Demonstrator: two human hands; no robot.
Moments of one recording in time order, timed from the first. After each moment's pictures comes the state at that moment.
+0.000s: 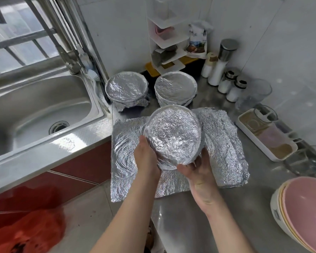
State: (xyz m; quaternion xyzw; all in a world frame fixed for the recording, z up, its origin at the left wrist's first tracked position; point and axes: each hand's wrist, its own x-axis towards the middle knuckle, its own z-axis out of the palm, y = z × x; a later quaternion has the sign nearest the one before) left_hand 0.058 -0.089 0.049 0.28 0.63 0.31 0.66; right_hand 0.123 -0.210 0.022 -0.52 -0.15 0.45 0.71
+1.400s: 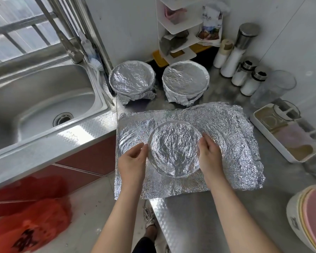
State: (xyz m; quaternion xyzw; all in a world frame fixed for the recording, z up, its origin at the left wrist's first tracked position) left_hand 0.001 -0.069 0.004 0.47 0.62 0.31 0.55; right_hand 0.160 -0.165 -0.005 -0.78 -0.16 0.31 0.53
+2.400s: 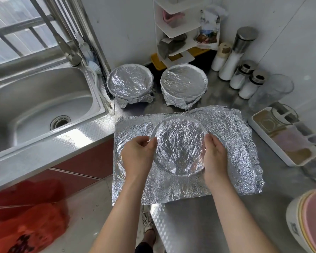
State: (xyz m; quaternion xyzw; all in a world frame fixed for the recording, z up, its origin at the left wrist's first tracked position) left_hand 0.030 -0.051 0.028 0.61 0.62 0.23 0.44; right_hand 0.162 -0.159 0.029 -0.71 -0.07 0.29 0.64
